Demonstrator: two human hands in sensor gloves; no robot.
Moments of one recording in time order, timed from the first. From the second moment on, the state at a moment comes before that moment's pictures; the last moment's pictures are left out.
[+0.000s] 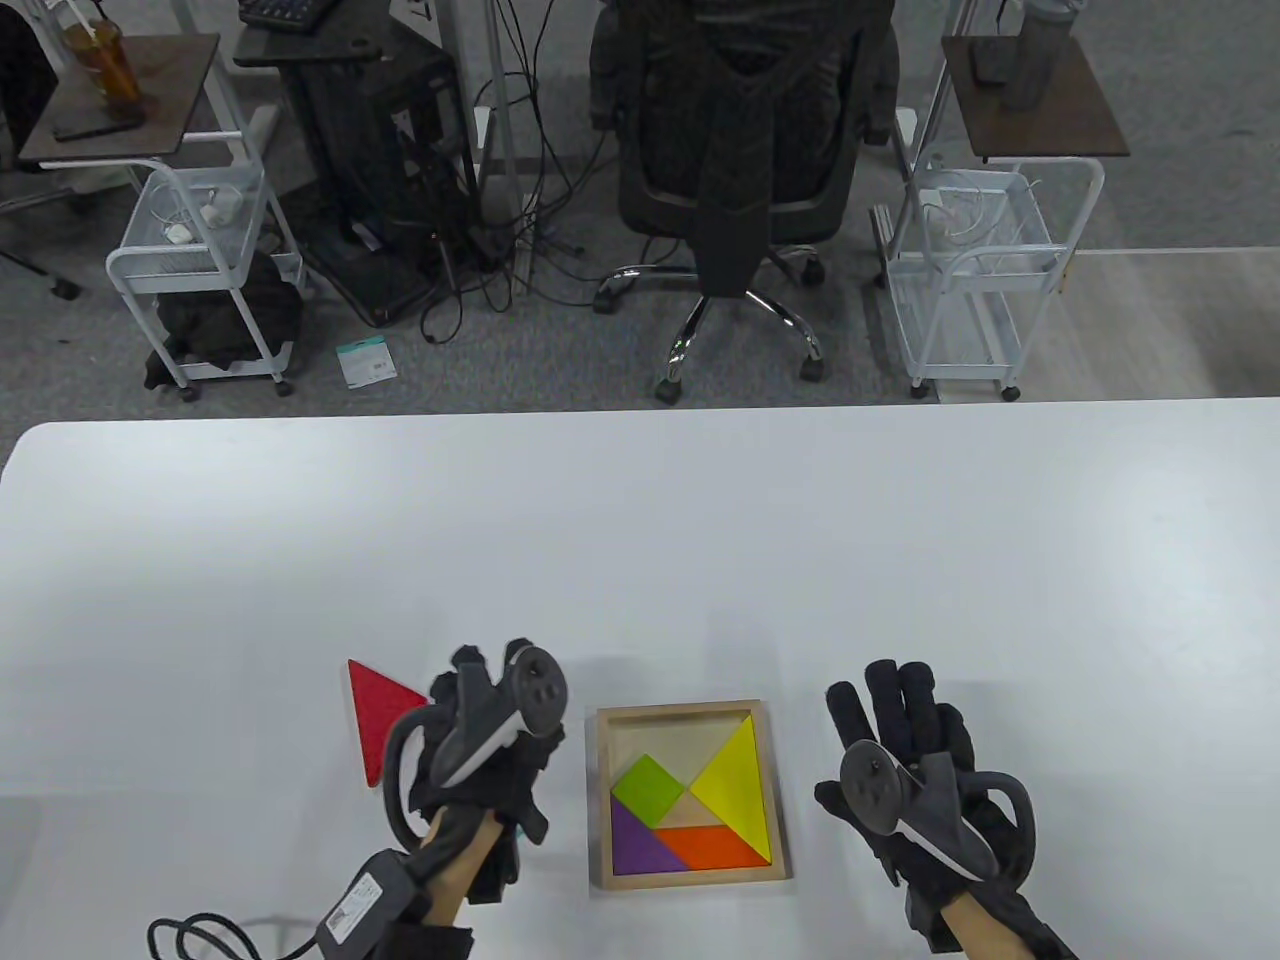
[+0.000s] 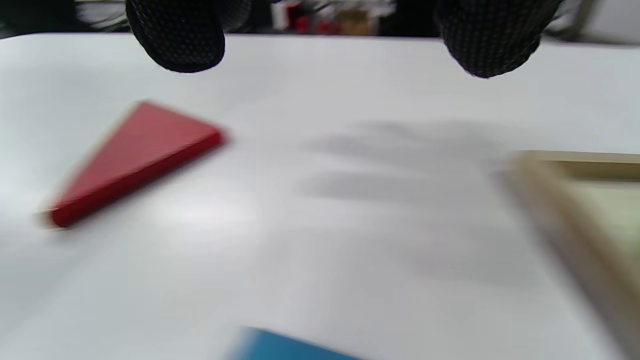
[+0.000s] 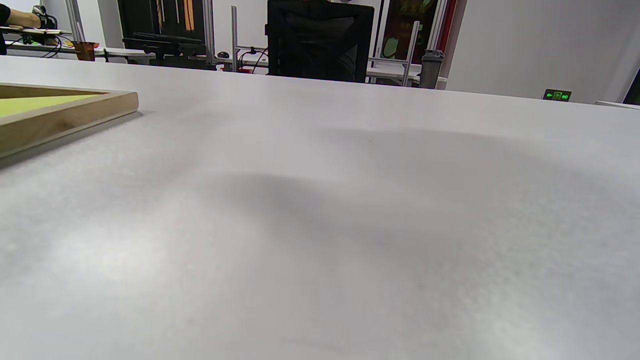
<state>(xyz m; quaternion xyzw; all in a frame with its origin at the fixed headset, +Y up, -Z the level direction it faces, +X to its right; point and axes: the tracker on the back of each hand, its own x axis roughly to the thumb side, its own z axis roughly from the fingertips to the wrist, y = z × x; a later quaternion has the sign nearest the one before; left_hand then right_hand) -0.180 -0.730 -0.260 -0.23 0.07 0.02 0.97 0.200 -0.755 -0.198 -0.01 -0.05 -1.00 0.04</state>
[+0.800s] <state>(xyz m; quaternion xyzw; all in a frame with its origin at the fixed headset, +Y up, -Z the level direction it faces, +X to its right) -0.266 -0.782 -0.316 -0.41 0.19 0.01 0.89 0.204 -0.757 -0.198 0.00 -0.06 -1.00 0.04</state>
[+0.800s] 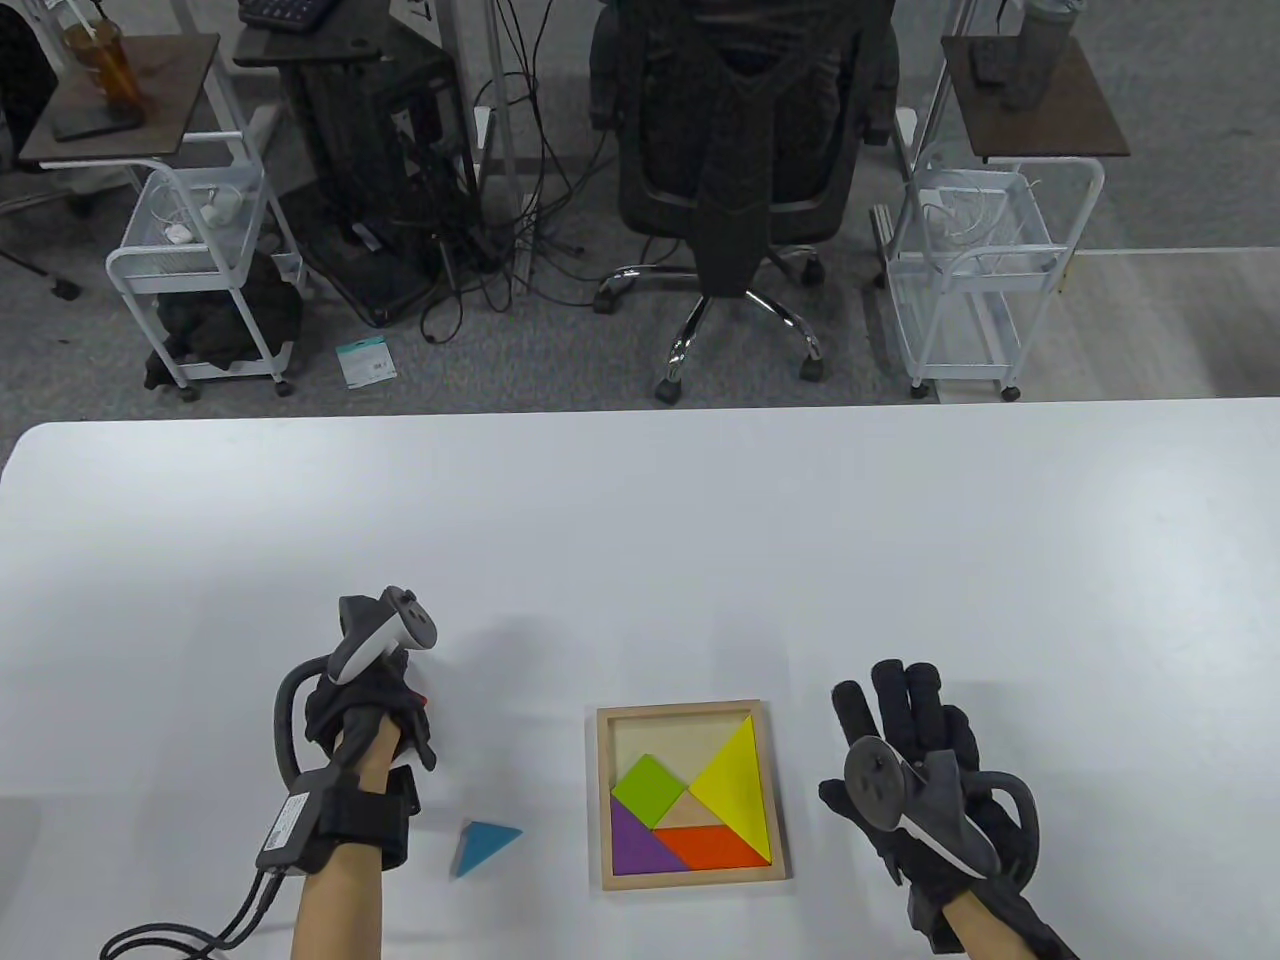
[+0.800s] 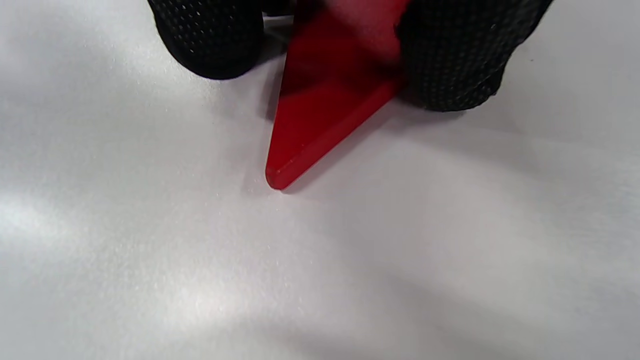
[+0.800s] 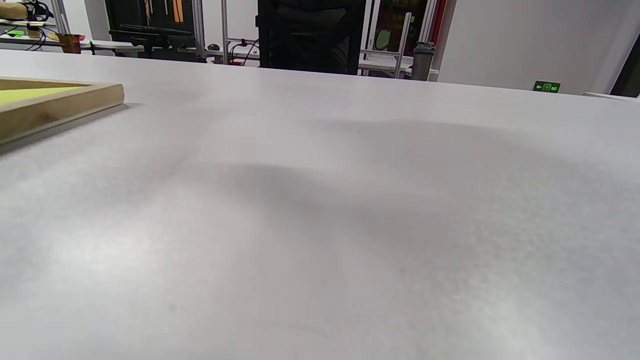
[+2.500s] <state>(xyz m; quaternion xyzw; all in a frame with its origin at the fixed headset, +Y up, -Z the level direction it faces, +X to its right) -0.055 -0.739 -0.267 -0.20 -0.36 -0.14 0.90 0.204 -0.755 -0.198 -0.01 -0.05 -1.00 0.02</state>
